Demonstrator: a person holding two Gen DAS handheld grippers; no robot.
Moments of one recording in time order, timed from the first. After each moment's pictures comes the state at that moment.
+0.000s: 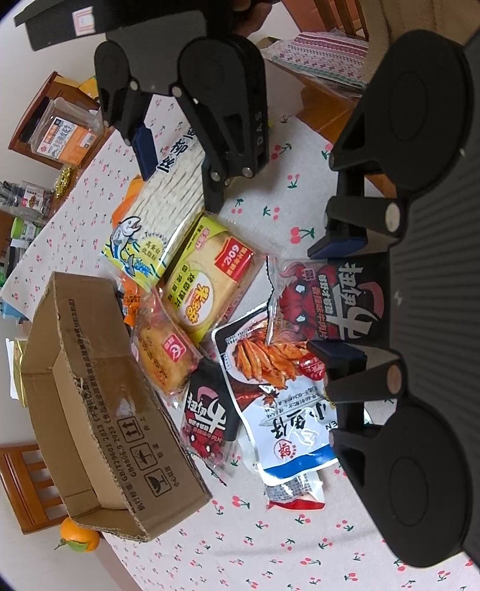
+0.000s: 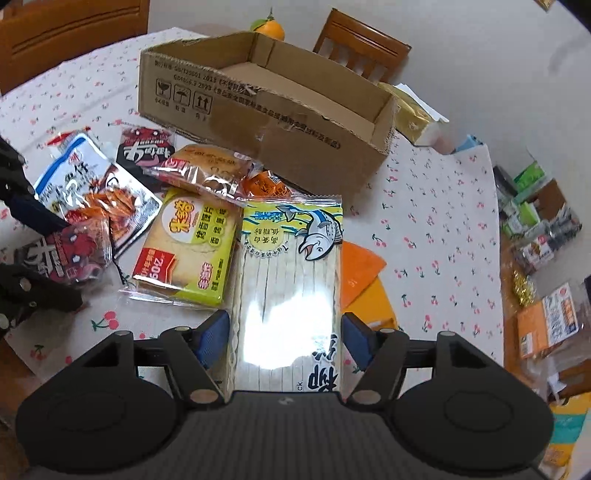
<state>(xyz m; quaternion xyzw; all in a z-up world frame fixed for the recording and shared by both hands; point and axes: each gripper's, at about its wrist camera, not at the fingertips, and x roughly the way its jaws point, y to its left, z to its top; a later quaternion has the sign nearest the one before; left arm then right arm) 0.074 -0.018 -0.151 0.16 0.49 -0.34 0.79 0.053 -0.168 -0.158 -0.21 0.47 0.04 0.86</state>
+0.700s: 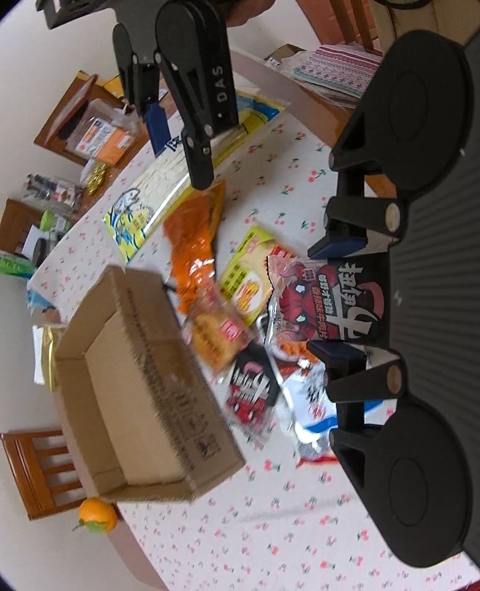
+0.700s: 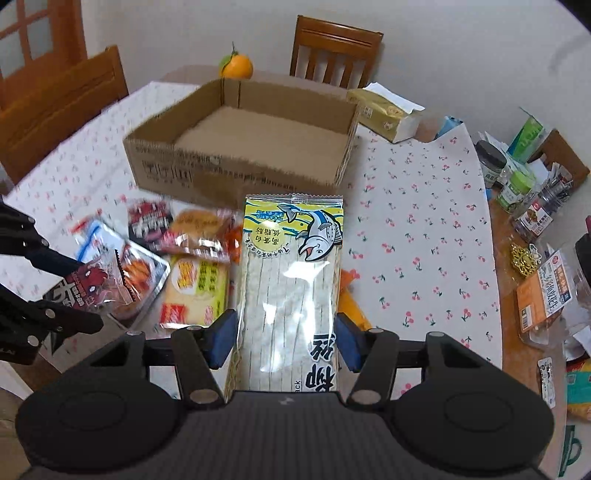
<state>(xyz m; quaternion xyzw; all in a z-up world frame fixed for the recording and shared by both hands) 0.089 -0.010 -0.091 0.14 0.49 -0.33 0.80 0.060 -0.205 -0.079 -0.07 0.47 0.05 0.88</state>
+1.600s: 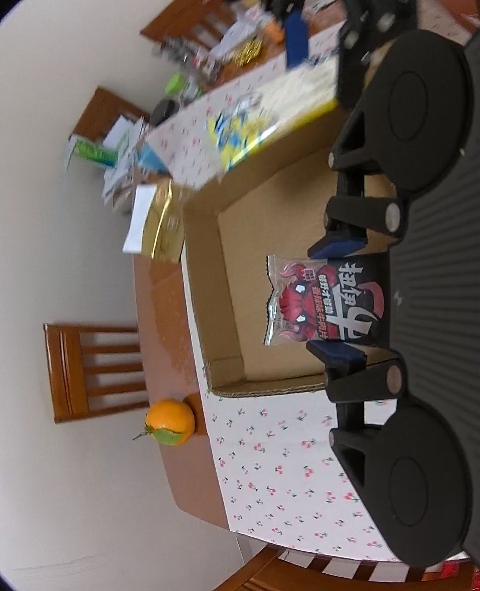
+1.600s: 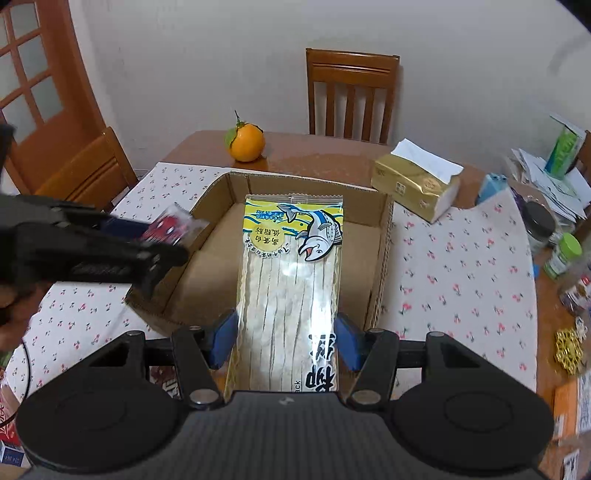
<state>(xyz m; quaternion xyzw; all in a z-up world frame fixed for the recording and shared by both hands) 0.287 -0.025 -0.064 0.07 0.43 -0.20 0.88 0.202 -0.204 -0.036 -0.01 0.45 0.10 0.89</state>
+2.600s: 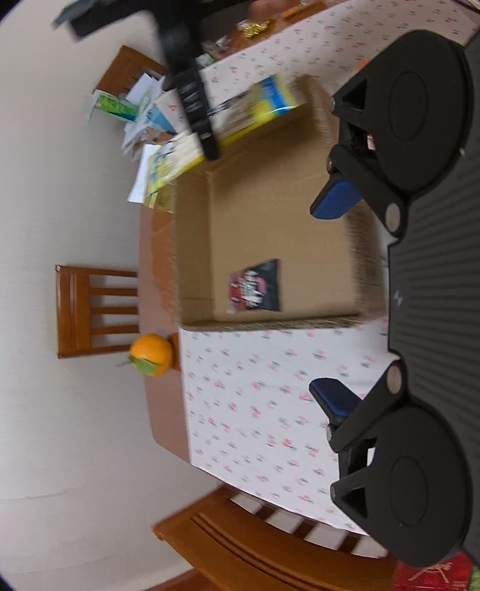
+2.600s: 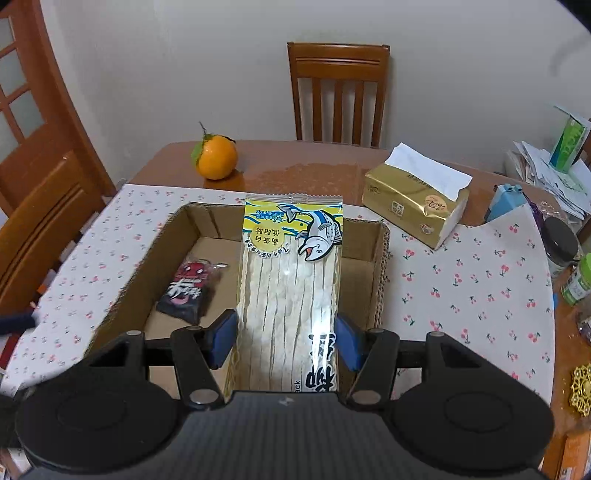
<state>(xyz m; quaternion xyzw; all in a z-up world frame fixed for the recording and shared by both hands) 0.208 0.016 -0.065 0.05 0.42 -0.11 0.90 0.299 -0.213 -0.064 0.01 0.46 0.08 0.88</state>
